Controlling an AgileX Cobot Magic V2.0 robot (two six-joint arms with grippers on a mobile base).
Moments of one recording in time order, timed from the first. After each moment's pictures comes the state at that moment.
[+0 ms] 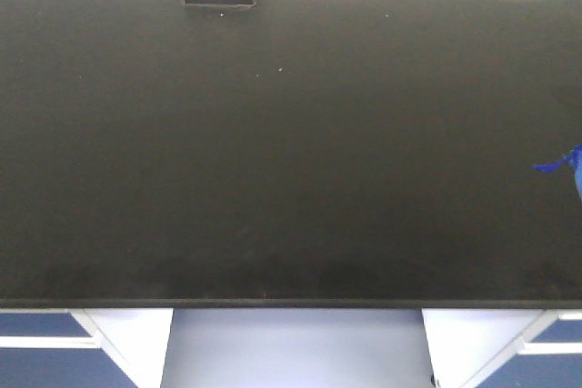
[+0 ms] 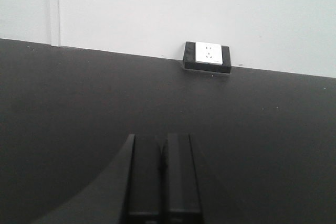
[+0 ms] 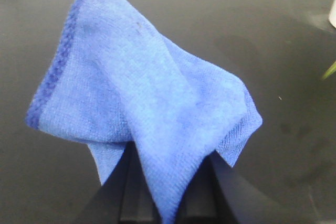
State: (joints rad) left arm 0.01 -0.01 0.03 0.06 0.13 -0.18; right arm -0.08 0.41 -0.49 -0.08 0.64 0.06
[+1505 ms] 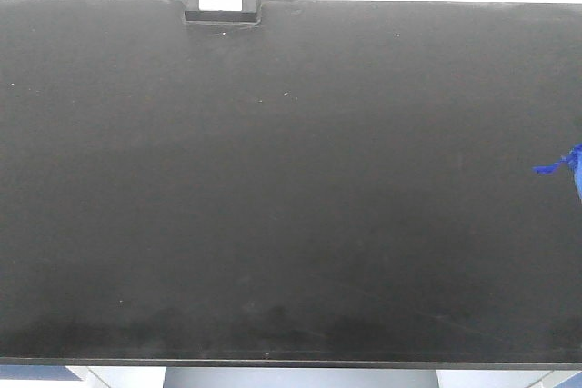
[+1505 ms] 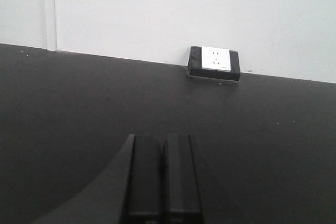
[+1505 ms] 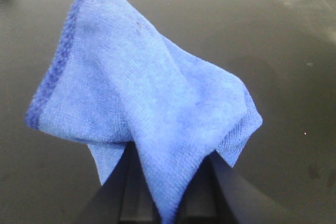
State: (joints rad) left arm 0.01 -0.01 0.03 0.06 0.13 -0.18; right arm -0.08 0.41 -0.49 -0.08 0.65 0.06
